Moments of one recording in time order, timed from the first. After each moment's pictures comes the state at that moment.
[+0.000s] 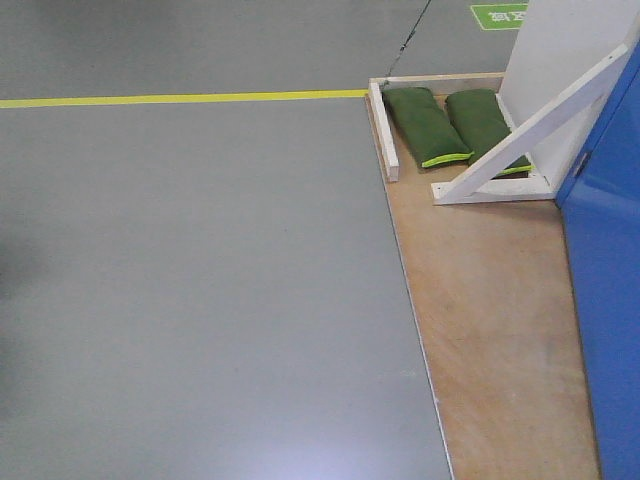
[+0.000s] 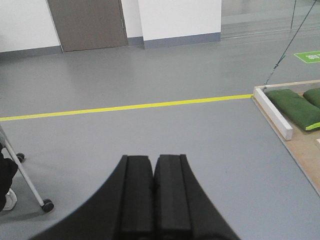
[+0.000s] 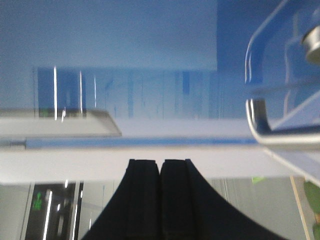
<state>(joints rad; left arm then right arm) 0.07 -0.02 0.03 0.04 0.28 0.03 -0.87 1.25 -1.08 1.58 0.07 -0.06</state>
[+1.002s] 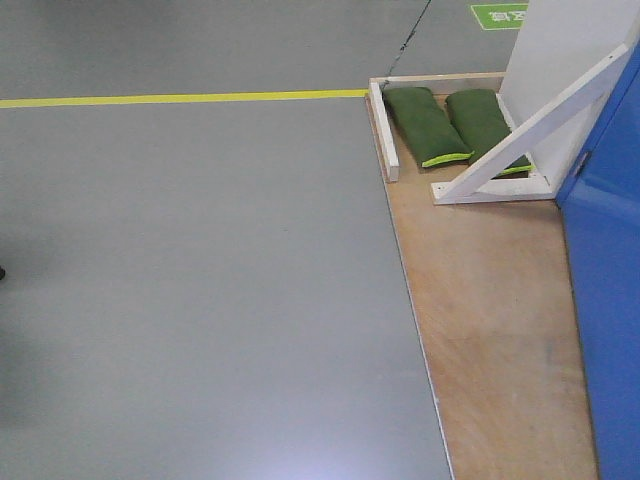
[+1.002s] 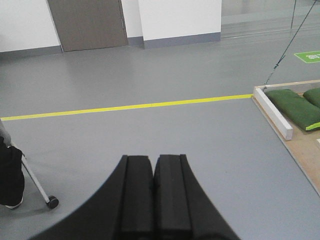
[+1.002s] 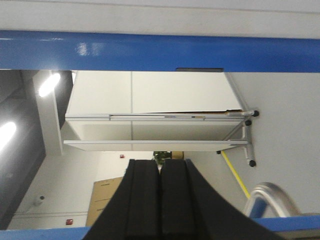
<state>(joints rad) 0.07 -0.02 0.03 0.04 0.28 0.03 -0.88 1.40 -1.26 1.62 -0.57 -0.06</state>
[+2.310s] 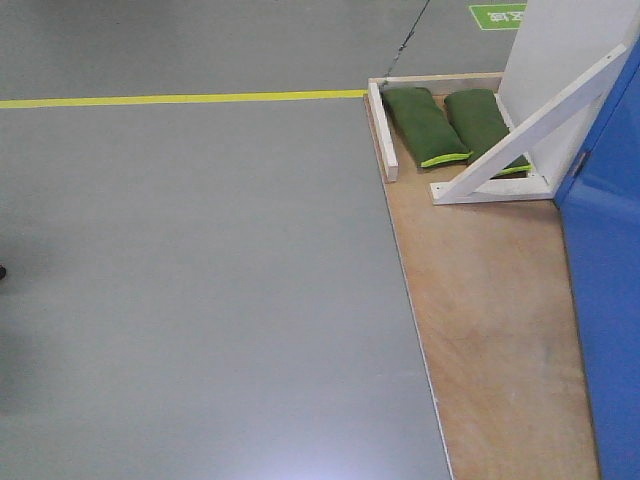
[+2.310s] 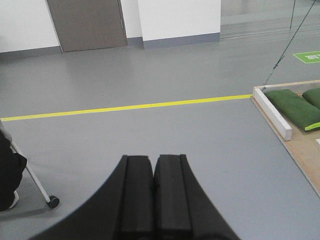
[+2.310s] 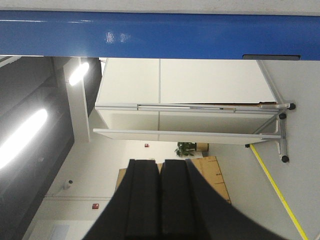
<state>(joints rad) 0.07 -0.02 0.03 0.04 0.28 0.03 -0.91 1.52 -1.47 1.61 -0.46 -0.09</state>
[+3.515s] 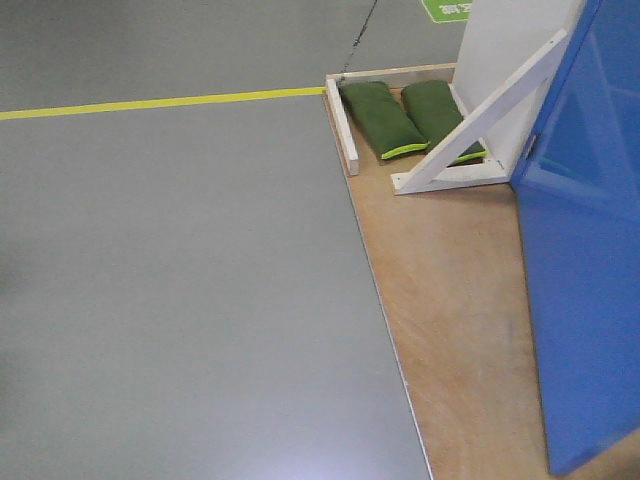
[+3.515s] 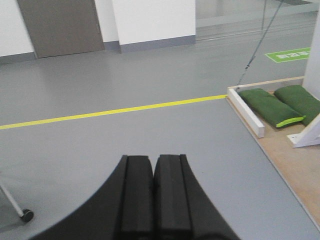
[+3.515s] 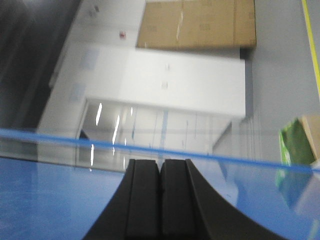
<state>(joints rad) 0.07 -0.02 0.03 0.04 0.28 0.03 -0.92 1.53 -1.49 1.56 0.37 -0.08</state>
